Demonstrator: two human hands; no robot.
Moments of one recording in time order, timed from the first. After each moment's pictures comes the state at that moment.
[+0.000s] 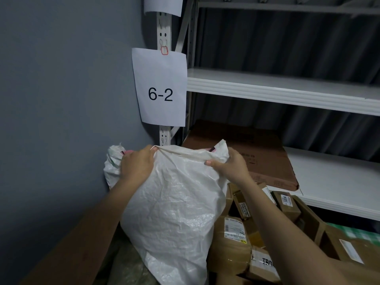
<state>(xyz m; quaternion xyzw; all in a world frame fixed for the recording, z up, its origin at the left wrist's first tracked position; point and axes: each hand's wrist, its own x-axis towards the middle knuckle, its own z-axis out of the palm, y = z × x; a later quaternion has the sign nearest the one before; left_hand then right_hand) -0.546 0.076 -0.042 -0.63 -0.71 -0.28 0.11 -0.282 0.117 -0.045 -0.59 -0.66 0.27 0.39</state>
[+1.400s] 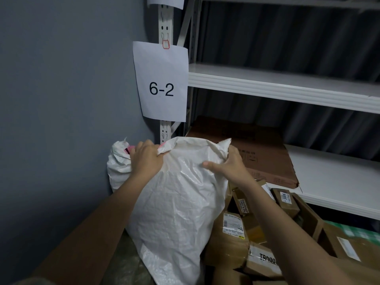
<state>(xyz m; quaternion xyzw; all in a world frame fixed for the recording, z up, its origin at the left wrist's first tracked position) -0.528 0.095 -0.060 -0.60 -0.74 -0.29 0.07 -0.277 0.102 -0.044 -0.54 -0.68 0.32 0.37</state>
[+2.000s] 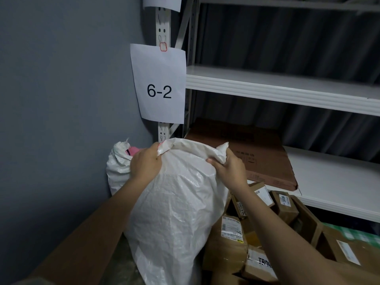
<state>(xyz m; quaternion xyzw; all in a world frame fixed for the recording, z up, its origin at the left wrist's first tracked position) -0.518 0.088 -0.052 -0.61 -0.71 -0.35 0.04 -0.279 0.107 -0.054 -0.55 -0.70 0.17 0.42</state>
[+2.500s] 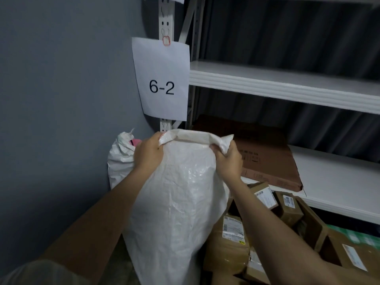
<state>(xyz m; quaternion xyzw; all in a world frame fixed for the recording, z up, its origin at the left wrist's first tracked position) -0.518 0.112 -0.044 -0.59 -0.68 -0.43 0.01 -0.306 0.133 -0.049 -0.57 -0.60 0.22 0.52</state>
